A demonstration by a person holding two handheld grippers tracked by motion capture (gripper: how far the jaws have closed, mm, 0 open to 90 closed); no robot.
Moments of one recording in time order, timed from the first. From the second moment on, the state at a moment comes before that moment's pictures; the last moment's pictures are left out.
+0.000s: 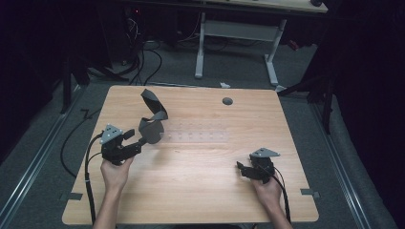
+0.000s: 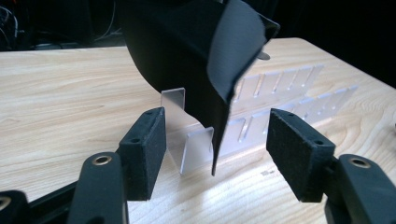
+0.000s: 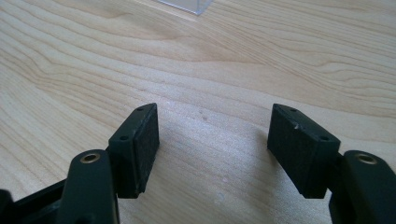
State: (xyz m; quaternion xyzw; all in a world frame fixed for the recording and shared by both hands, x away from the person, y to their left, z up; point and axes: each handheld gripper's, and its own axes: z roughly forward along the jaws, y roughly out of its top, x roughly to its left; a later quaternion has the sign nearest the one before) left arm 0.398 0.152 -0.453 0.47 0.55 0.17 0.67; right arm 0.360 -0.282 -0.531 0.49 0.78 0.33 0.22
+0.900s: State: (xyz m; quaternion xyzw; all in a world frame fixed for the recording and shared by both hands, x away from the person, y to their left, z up) left arm 0.347 0.148 -0.465 0.49 0.53 0.13 0.68; right arm 0.360 -0.282 -0.531 0.49 0.78 0.33 0.22
